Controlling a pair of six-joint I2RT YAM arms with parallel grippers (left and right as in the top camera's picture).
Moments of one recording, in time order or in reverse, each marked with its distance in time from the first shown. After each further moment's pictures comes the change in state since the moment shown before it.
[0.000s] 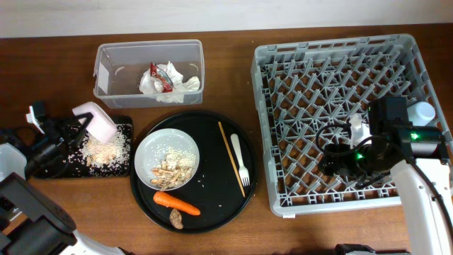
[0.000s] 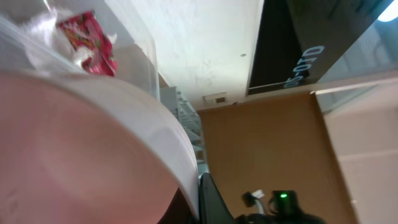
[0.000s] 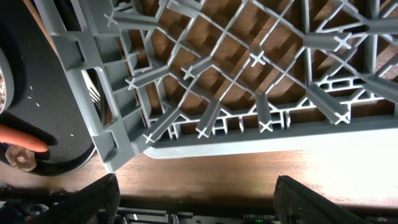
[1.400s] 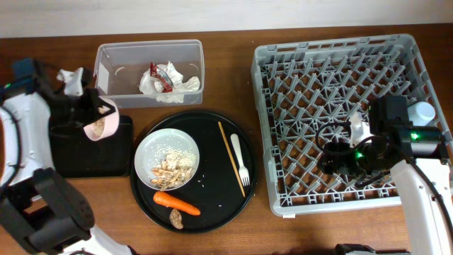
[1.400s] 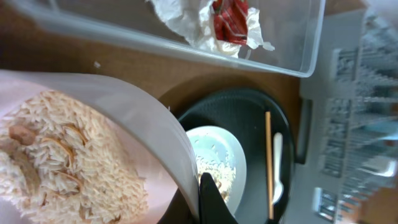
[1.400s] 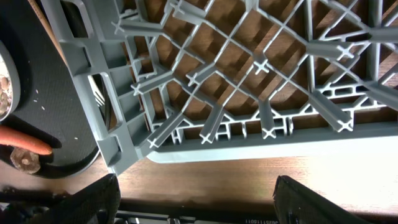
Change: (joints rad) left arm -0.322 0.003 0.393 -0.266 -0.827 -0.054; right arm 0.000 0.000 0.000 0.018 -0.011 0.000
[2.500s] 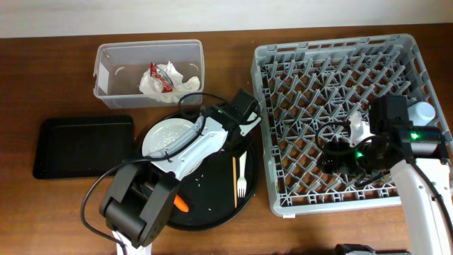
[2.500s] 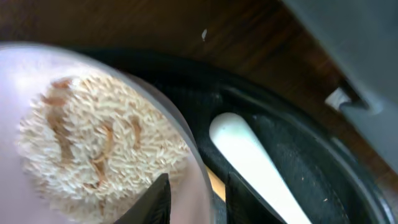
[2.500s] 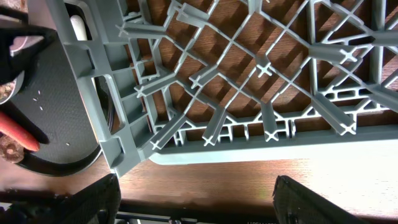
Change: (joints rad) left arm -1.065 0.097 -0.243 0.430 -0.653 -0.047; right arm 0.000 0.001 0.000 0.008 -0.008 0.000
